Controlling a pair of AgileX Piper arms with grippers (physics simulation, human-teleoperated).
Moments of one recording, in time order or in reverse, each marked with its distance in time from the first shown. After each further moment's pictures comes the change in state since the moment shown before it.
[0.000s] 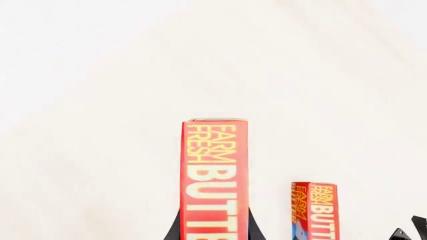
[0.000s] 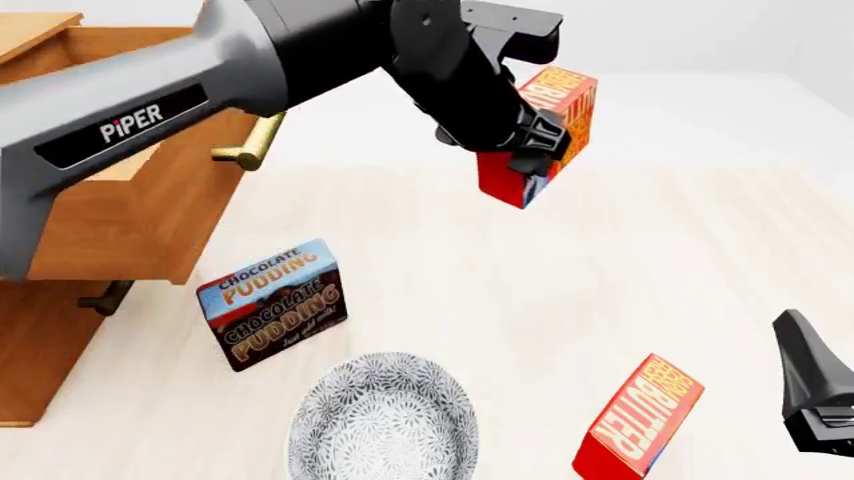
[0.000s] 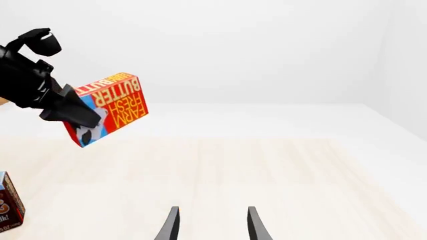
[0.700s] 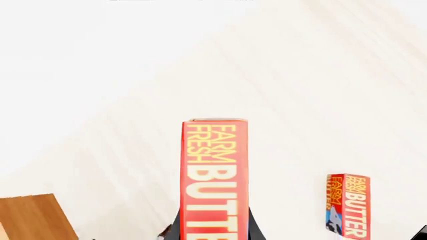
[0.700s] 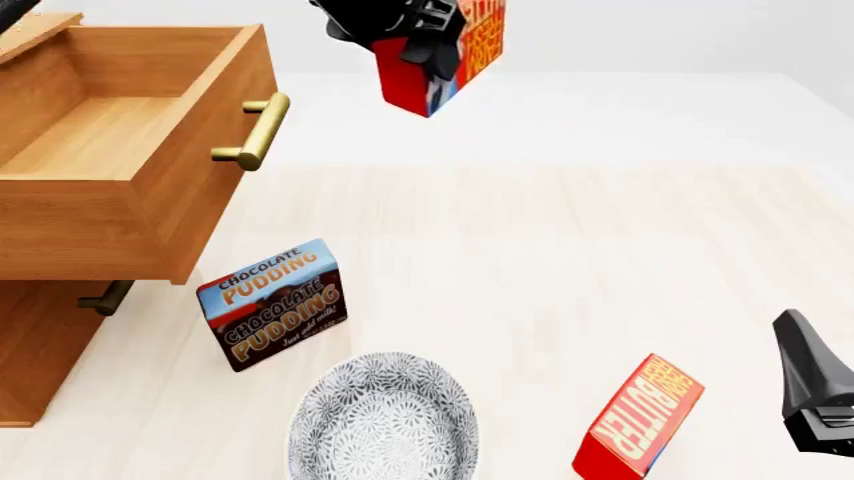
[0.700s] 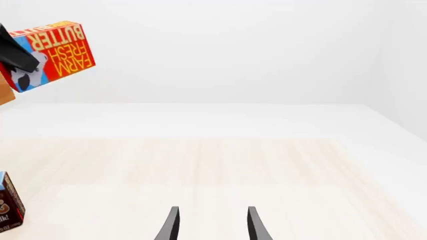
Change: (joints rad) left arm 0.168 -0.092 -0.202 0.274 0.115; right arm 0.000 0.001 0.000 0.000 0.000
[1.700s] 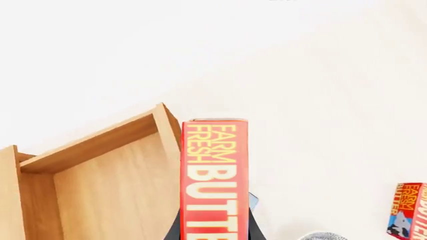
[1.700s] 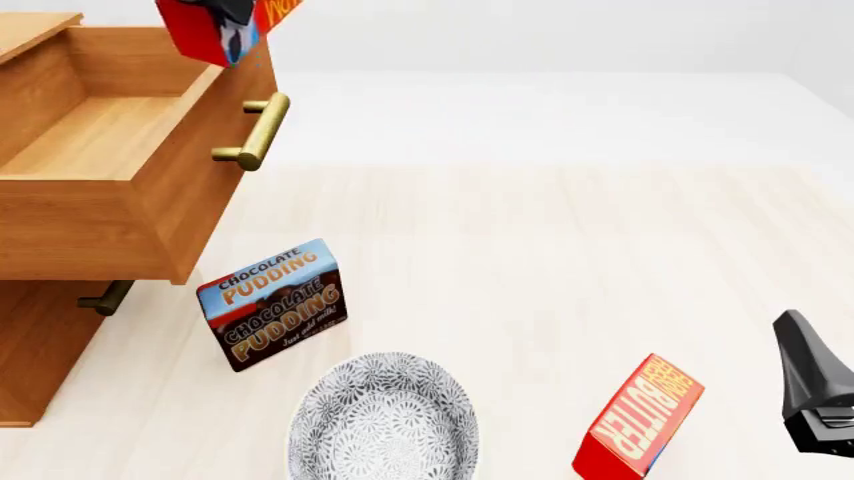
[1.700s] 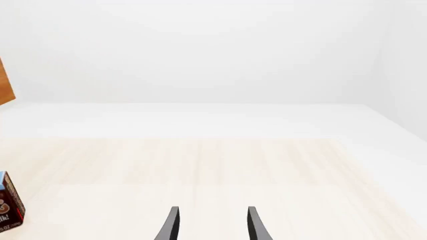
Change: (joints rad) left arm 0.336 -0.289 0.199 0.048 0.087; right arm 0.000 -0.005 0.001 0.004 0.000
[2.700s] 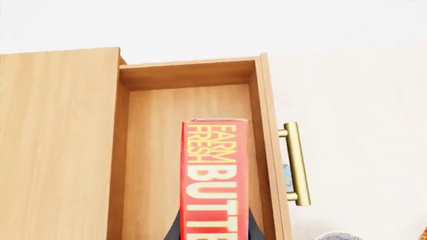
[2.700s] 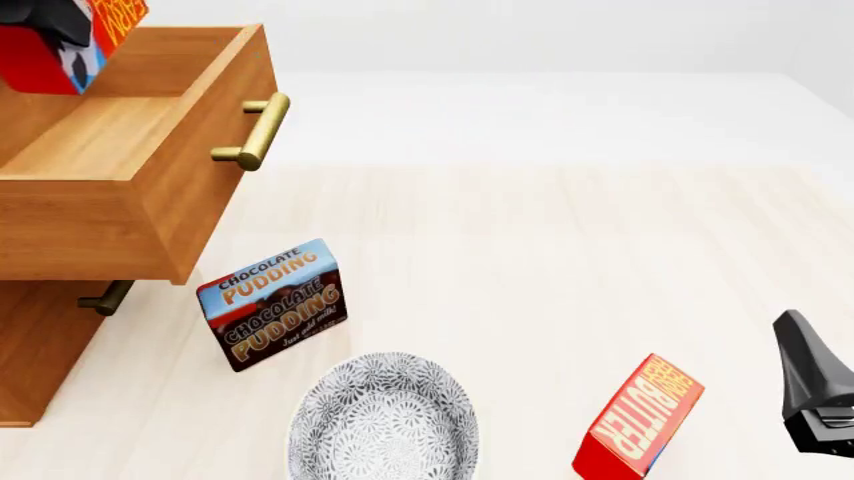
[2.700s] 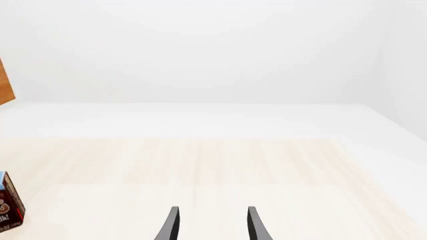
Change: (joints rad) left arm 0.278 -0.237 0.249 0.000 -0.074; right arm 0.000 0.000 0.000 0.000 0.000
